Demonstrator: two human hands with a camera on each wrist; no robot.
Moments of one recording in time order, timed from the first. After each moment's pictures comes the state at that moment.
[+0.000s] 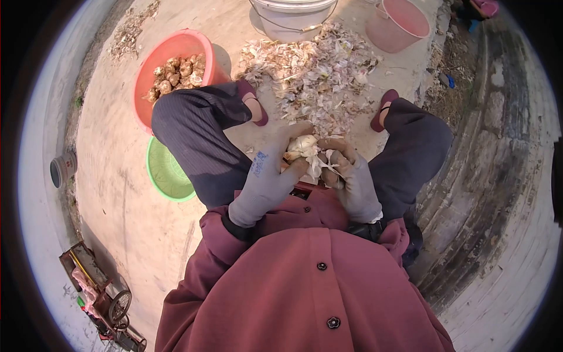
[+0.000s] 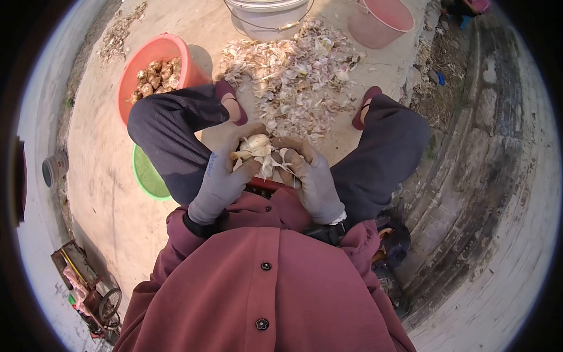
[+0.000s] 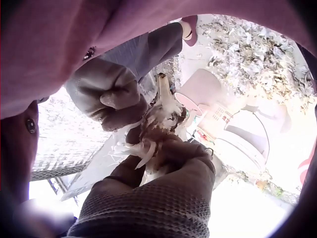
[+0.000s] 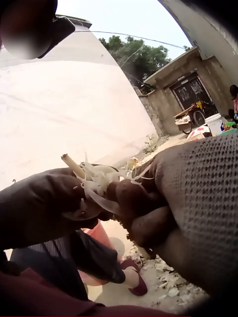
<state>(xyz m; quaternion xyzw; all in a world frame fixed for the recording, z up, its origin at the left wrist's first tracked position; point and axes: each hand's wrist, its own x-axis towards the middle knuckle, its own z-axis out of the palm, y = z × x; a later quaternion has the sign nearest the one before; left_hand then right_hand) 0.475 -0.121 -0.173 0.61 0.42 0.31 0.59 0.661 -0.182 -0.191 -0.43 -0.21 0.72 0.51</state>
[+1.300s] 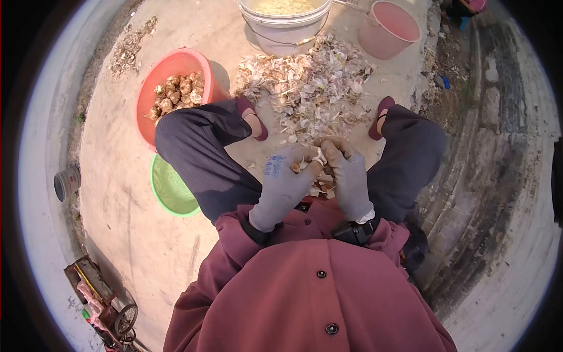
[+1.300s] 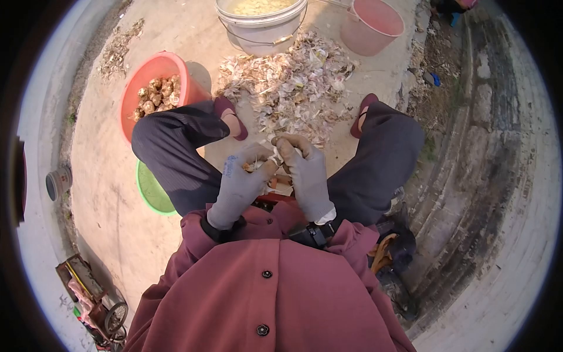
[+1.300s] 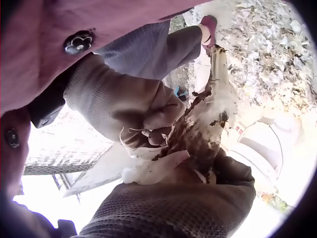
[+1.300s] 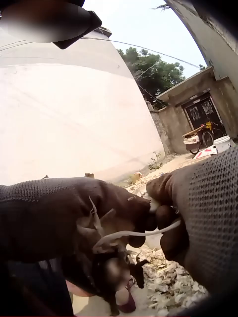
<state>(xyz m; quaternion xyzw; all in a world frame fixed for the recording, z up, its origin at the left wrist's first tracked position) 0.501 -0.118 -0.190 0.61 0.51 0.25 0.56 0.643 -0.150 -0.186 -0.58 -0.20 0.59 0.52</state>
